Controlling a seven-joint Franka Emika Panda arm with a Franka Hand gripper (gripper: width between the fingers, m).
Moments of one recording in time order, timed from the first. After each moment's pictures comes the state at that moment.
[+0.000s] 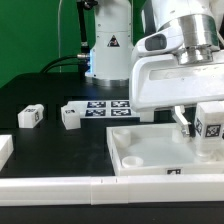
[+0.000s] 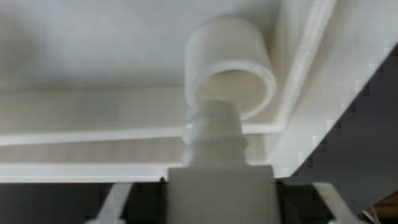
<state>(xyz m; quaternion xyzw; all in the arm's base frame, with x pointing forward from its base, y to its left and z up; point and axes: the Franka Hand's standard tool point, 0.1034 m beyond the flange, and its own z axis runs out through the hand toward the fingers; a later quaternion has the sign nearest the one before) 0.599 0.114 0.067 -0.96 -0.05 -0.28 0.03</state>
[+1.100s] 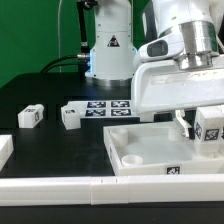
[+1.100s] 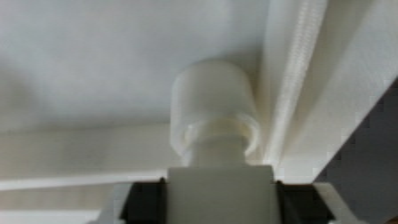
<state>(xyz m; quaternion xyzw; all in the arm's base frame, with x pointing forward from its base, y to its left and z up) 0.582 0.116 0.051 -0.96 -0.06 -0.26 0.03</state>
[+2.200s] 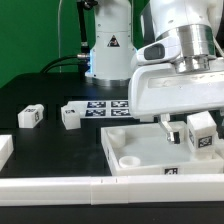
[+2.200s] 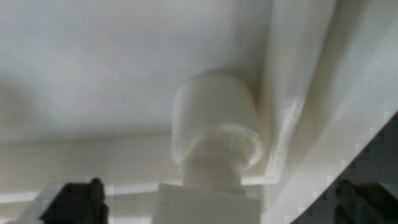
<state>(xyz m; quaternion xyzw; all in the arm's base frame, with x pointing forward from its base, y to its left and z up) 0.585 0.112 0.048 -0.96 -0.05 -0.26 0.03</state>
